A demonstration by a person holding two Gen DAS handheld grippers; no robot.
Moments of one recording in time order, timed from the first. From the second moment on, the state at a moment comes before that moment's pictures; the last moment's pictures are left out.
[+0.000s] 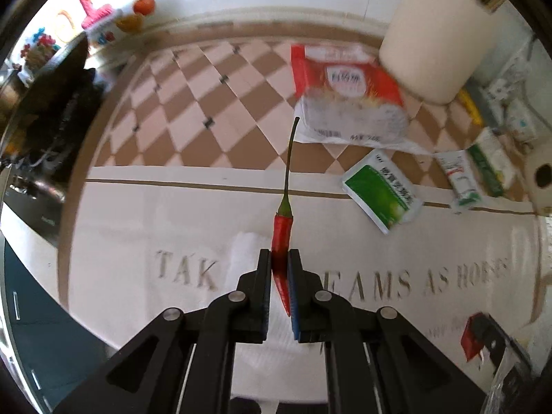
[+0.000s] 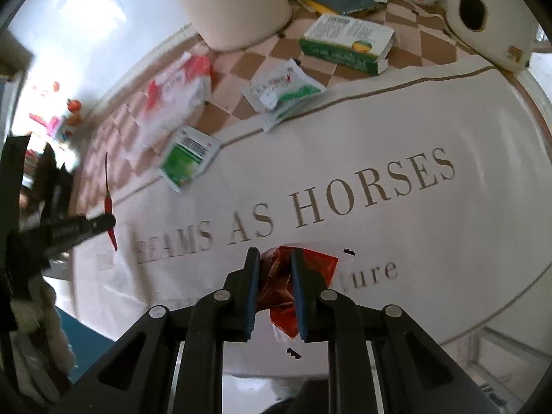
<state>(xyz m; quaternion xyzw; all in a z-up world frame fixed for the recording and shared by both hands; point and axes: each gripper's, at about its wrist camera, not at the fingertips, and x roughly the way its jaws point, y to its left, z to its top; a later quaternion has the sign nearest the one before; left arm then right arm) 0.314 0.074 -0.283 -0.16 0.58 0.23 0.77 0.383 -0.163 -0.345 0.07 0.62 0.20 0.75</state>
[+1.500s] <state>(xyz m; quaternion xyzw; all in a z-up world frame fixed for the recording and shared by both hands) -0.063 0.189 -0.942 -0.58 0.65 0.14 0.47 0.017 -0.011 -0.848 0.02 0.80 0.19 0.57</state>
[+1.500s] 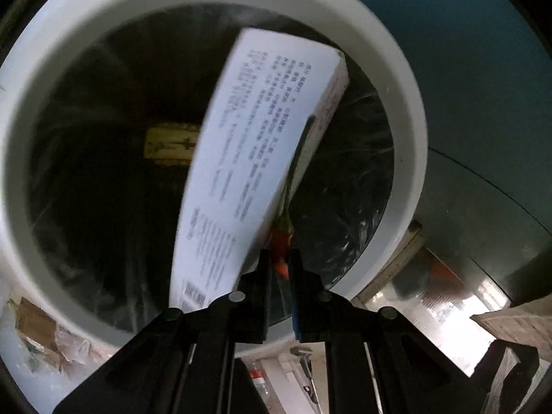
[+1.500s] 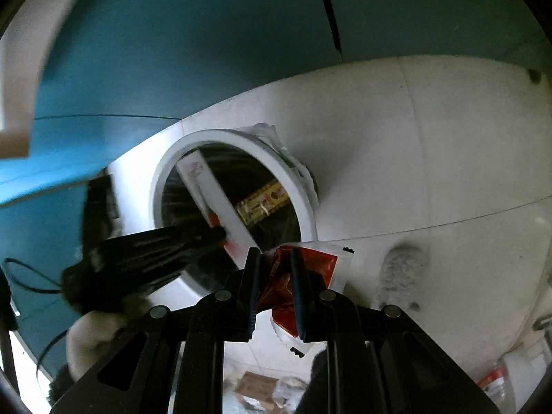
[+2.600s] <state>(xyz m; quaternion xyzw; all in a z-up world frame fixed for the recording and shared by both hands) -0.148 0.173 -0.567 -0.29 0.68 0.30 0.61 -0.017 0.027 -0.640 -0.15 0.71 0.25 0.63</state>
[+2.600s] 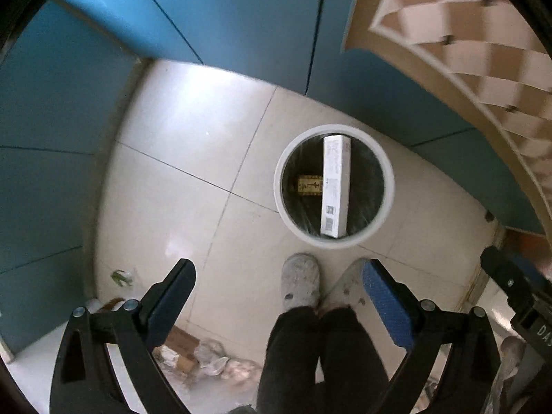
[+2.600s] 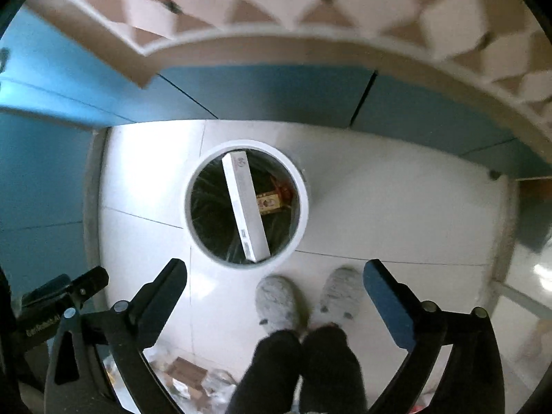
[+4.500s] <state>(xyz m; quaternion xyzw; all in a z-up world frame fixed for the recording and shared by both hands) 0.287 0.106 -0.361 -0.23 0.64 0.20 0.71 0.315 -0.116 -0.373 0.11 0.68 0.17 0.70</state>
